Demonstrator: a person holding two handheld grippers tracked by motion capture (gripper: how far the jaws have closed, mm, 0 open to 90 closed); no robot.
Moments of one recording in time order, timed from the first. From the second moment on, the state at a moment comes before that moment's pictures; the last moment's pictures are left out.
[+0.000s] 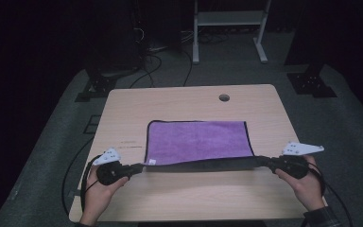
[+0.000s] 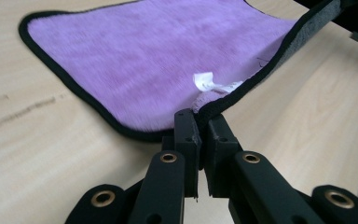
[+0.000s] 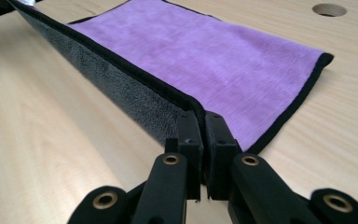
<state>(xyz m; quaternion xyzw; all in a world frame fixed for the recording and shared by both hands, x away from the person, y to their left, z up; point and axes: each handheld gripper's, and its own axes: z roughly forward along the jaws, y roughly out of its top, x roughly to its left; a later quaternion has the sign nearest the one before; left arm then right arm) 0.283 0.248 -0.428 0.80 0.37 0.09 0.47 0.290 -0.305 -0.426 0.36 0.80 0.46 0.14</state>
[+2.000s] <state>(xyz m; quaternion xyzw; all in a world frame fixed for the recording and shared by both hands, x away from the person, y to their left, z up) 0.340 0.217 -0.458 0.82 0.40 0.17 0.39 0.339 -0.319 -0.481 0.44 0.80 0.36 0.20</state>
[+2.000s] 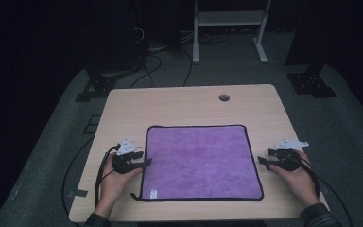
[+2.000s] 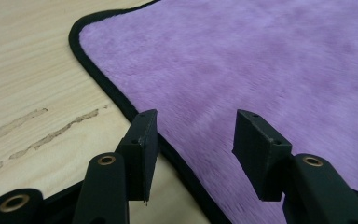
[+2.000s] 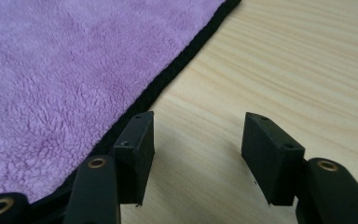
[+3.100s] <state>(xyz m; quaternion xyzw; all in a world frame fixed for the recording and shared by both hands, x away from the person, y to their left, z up) 0.353 0.214 -0.480 0.77 0.47 0.17 0.40 0.339 -0.321 -0.485 0.44 0.80 0.37 0.19</state>
